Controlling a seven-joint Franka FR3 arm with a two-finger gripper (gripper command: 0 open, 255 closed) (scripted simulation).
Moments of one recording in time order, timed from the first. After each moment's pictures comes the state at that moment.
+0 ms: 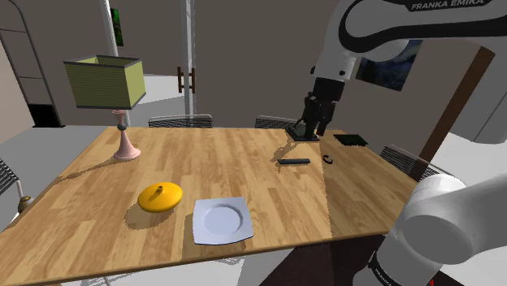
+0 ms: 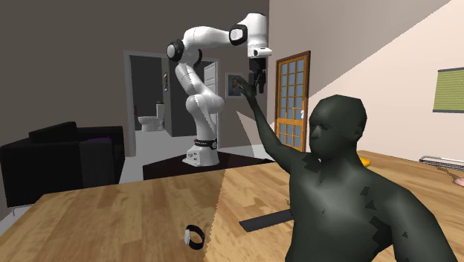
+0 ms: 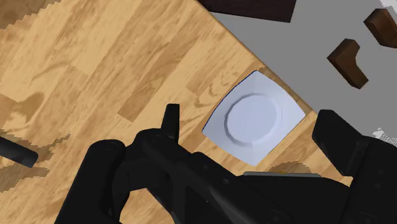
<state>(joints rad) -0.01 -0.74 -0.05 -2.45 0.12 1.65 -0.16</state>
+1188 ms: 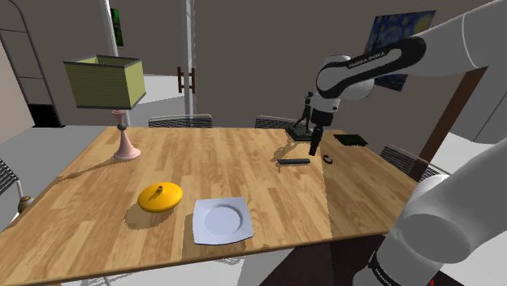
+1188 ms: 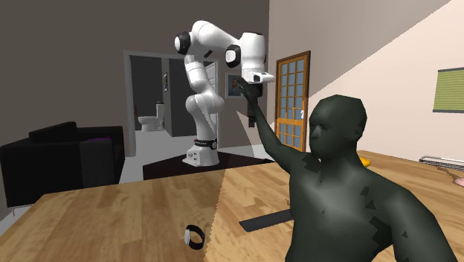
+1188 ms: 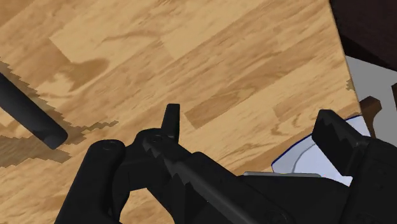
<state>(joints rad) -0.03 -0.38 -0.35 -2.47 -0.05 2.02 -0.74</state>
